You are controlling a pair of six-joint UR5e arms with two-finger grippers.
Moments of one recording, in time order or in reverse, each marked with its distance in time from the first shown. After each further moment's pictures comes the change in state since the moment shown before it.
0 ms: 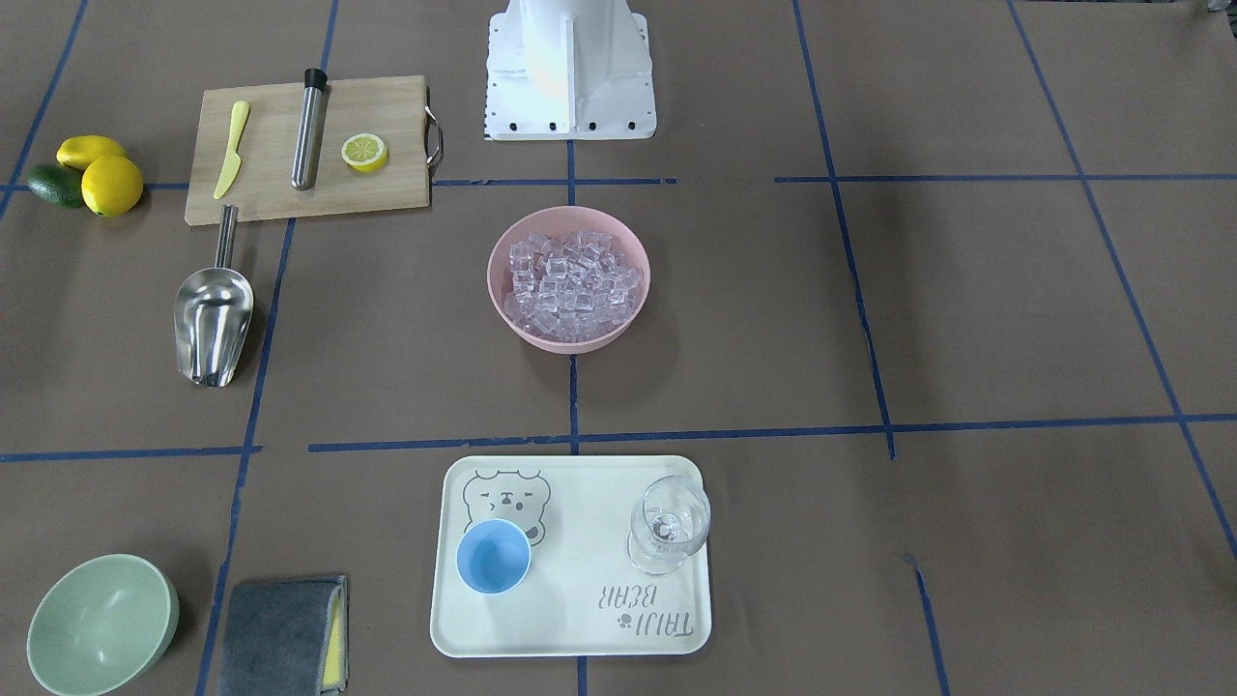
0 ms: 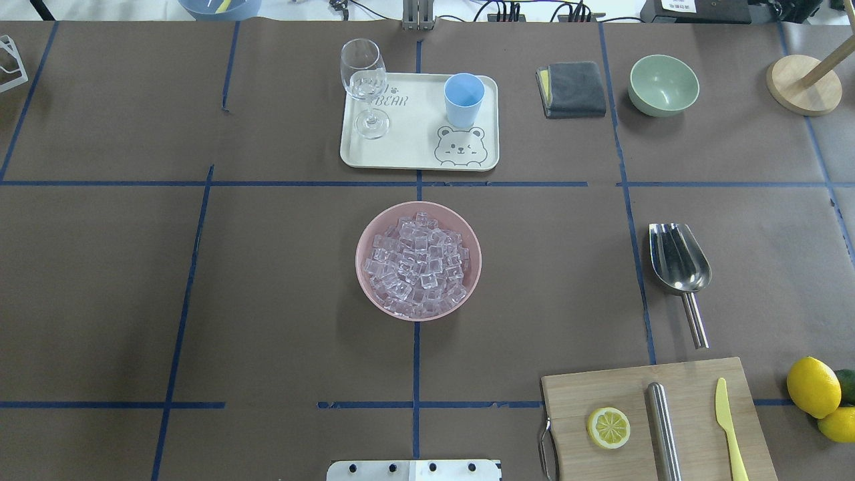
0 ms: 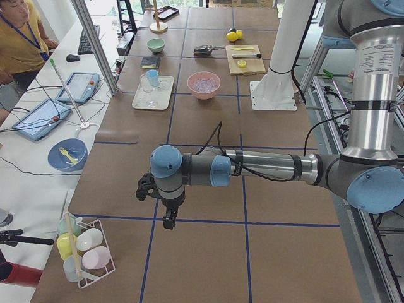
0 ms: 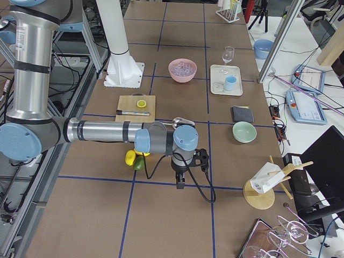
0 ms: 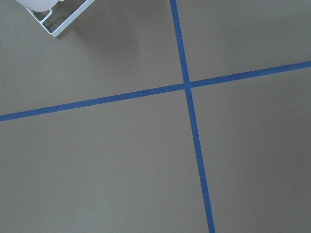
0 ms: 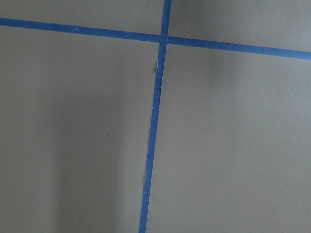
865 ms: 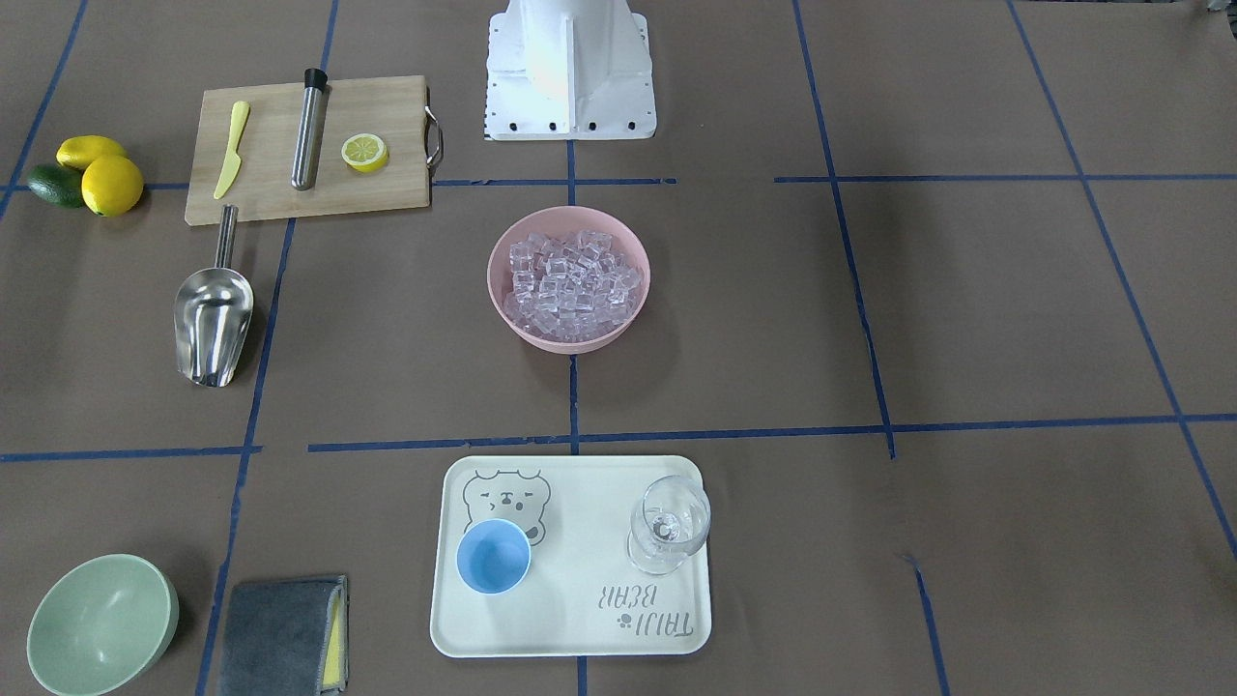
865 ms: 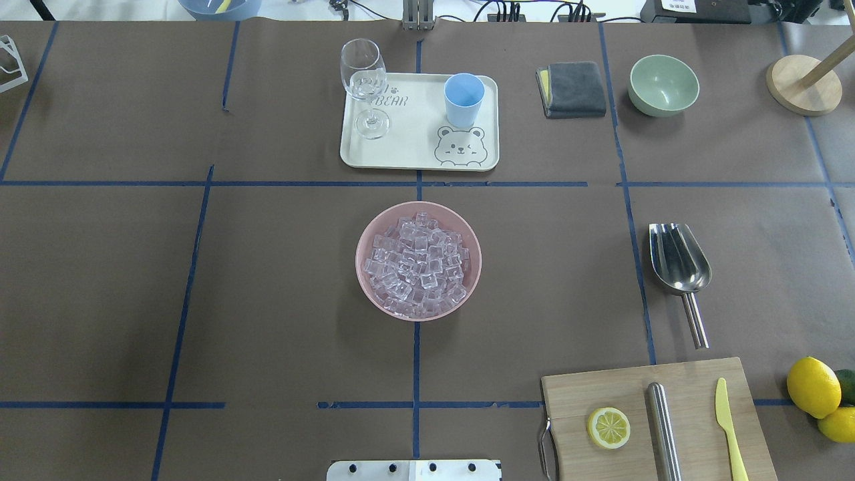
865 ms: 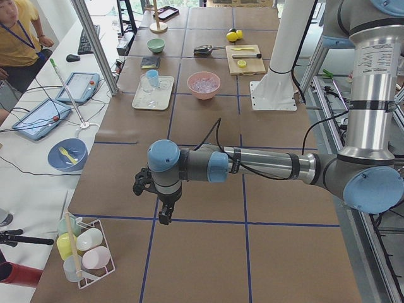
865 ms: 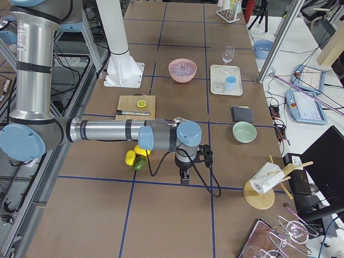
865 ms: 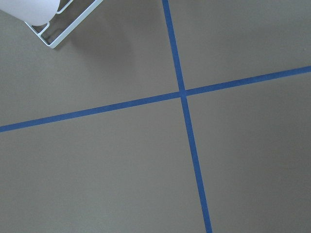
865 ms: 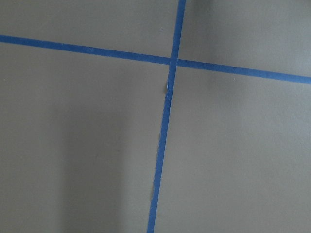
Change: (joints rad) left arm 0.005 -0.021 -0.010 -0.007 0.006 -0.006; right arm -0.001 0.040 0.007 0.000 0.001 0.004
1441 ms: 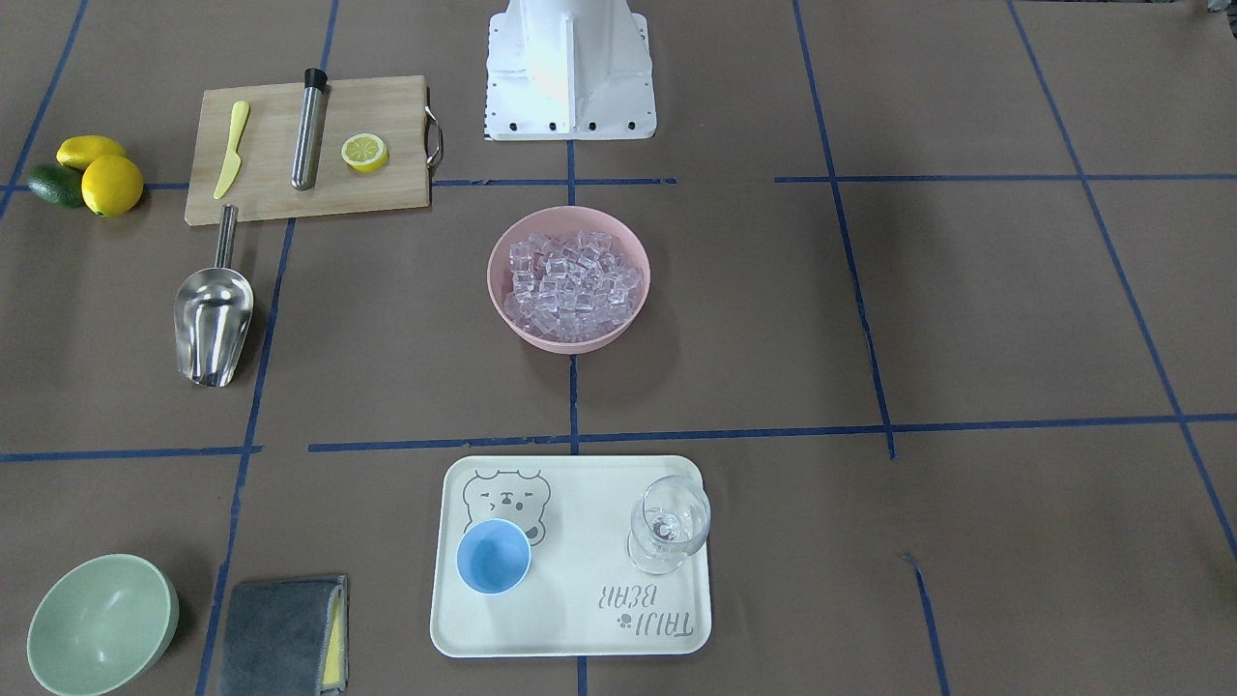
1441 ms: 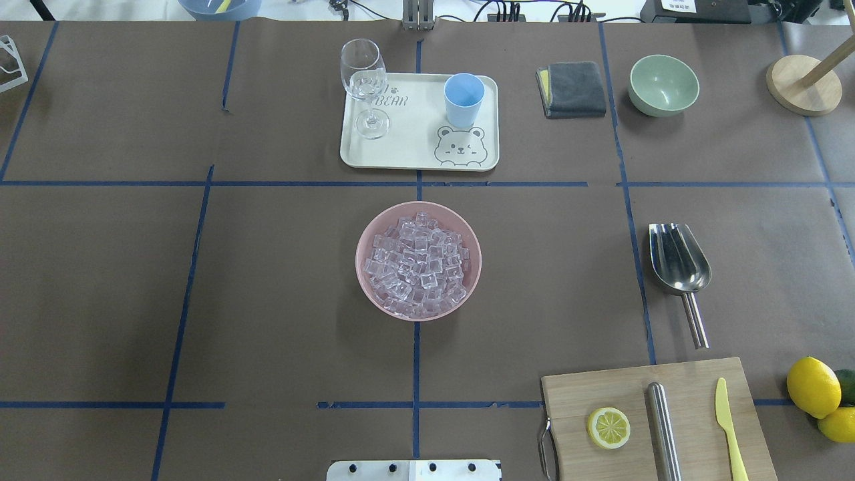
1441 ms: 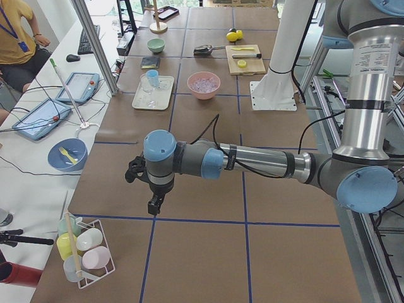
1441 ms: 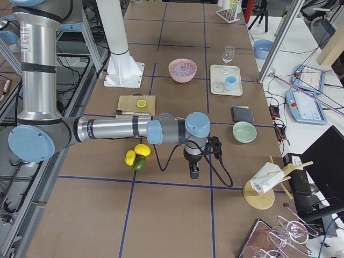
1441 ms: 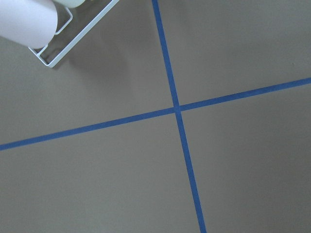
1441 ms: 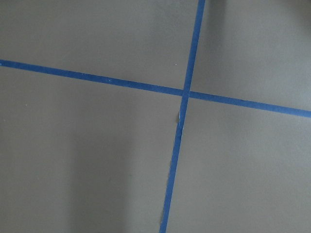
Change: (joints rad) left arm 0.012 -0.033 0.006 -0.179 -0.010 -0.002; right arm -0.008 0.058 -0.003 -0.001 0.005 0.010
